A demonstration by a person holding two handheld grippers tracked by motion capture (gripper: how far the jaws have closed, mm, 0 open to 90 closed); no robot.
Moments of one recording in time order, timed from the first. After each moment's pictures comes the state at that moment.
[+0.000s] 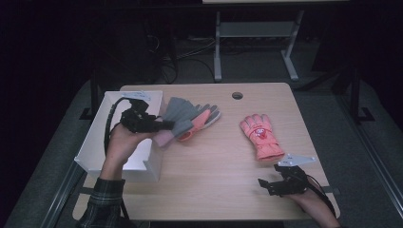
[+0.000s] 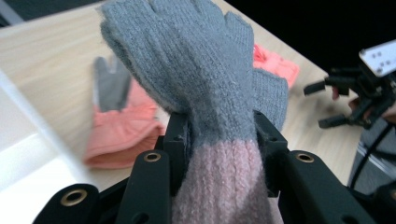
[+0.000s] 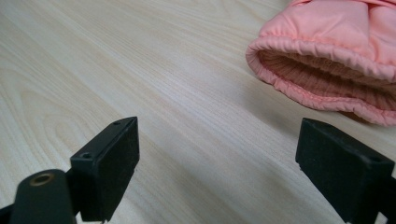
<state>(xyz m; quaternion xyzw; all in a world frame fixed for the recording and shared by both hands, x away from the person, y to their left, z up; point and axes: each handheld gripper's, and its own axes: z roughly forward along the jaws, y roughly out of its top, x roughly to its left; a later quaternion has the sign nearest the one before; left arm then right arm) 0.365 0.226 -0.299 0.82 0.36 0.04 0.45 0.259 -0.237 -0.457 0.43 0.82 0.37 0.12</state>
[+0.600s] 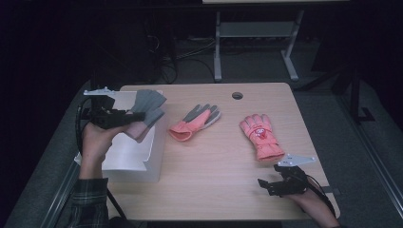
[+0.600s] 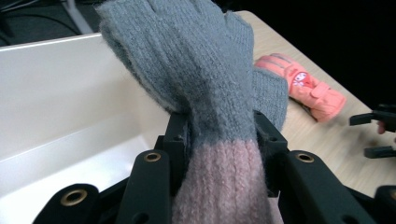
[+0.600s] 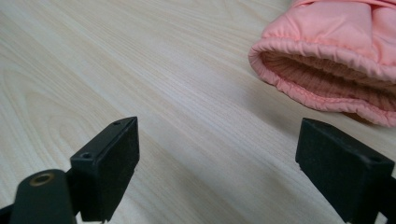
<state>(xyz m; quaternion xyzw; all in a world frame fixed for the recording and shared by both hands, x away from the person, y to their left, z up) 0.368 0.299 -0.297 0.77 0.44 0.09 0.46 0.258 -0.236 -0.456 0.43 0.81 0.37 0.11</state>
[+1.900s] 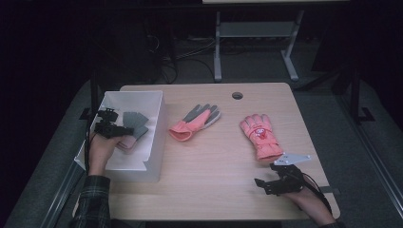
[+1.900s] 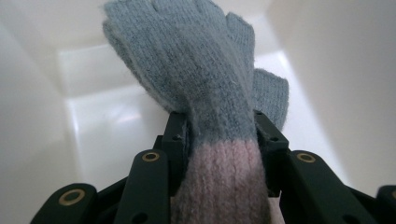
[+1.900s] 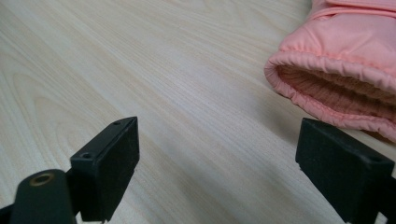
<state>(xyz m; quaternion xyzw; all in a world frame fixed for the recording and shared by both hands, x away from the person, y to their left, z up) 0.414 0.335 -0.400 0.77 0.56 0.12 0.28 0.263 -0.228 -0.456 0.42 0.82 0.38 0.10</state>
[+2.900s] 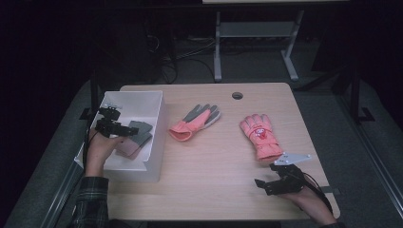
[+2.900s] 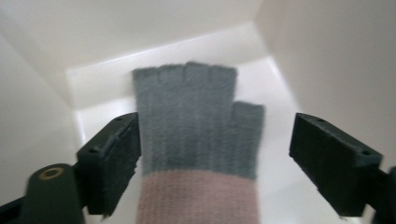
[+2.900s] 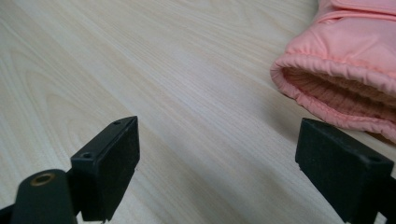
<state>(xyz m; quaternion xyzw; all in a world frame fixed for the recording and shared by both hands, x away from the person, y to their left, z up) 0.405 0.320 -0.376 0.78 0.54 0.15 0.28 0.262 -0.228 -0.451 0.41 0.83 0.37 0.09</state>
